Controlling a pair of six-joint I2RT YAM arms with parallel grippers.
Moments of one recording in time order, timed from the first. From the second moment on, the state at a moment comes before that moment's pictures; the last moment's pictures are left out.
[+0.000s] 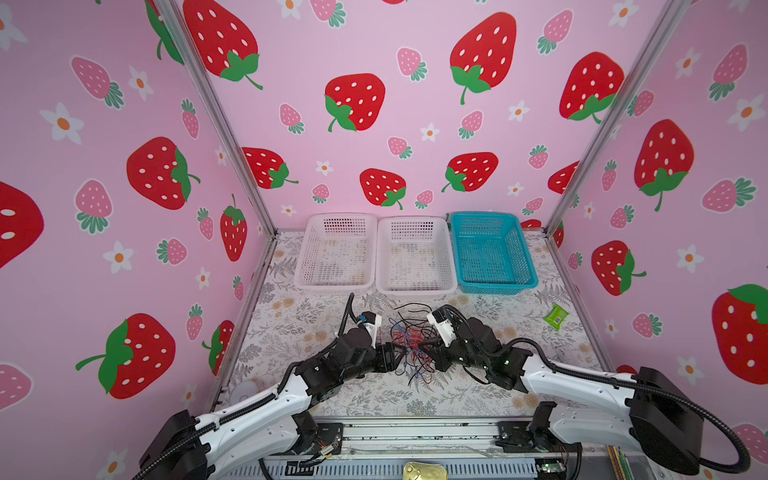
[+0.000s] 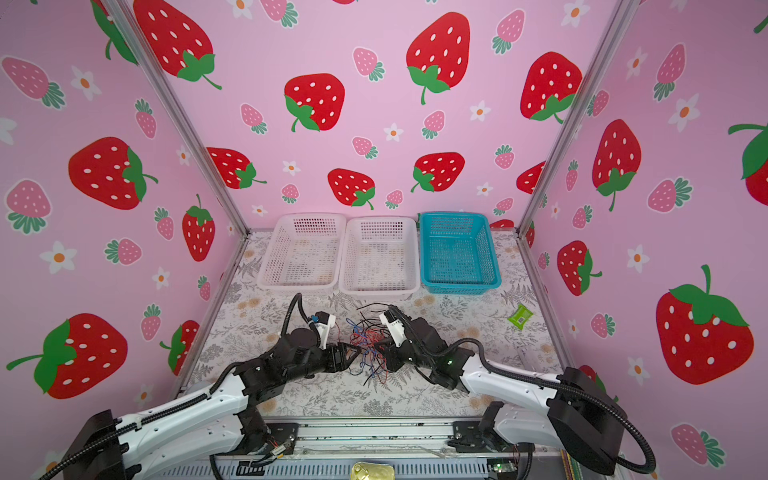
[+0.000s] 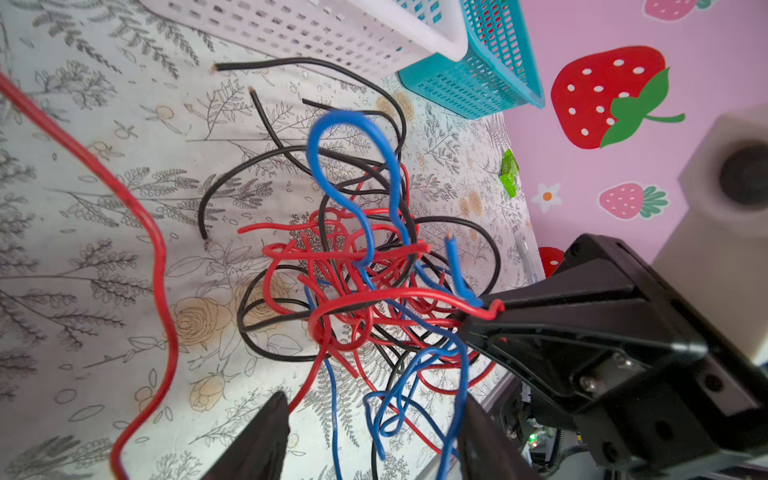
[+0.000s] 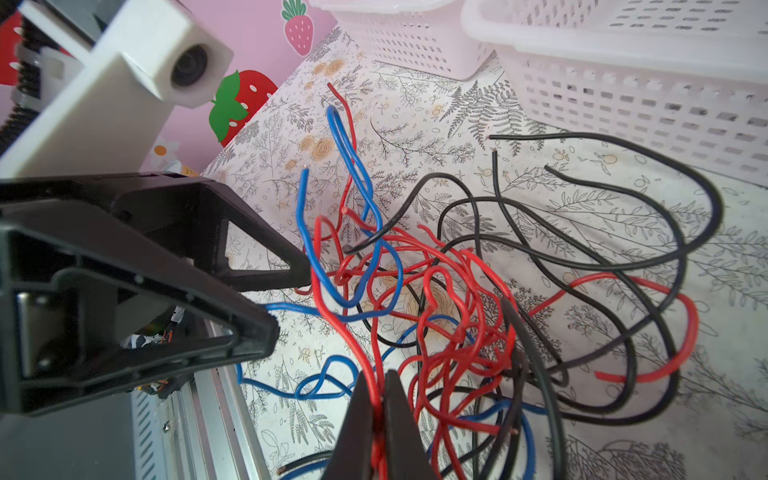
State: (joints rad) left arm -0.84 0.91 0.42 -0.09 0.10 -0.84; right arm 1.03 1.18 0.51 0.16 -0.18 0.39
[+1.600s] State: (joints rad) left arm -0.85 0.84 0.42 -0.18 0.04 -0.76; right arm 0.90 1.21 0.55 -0.03 -0.01 0.42
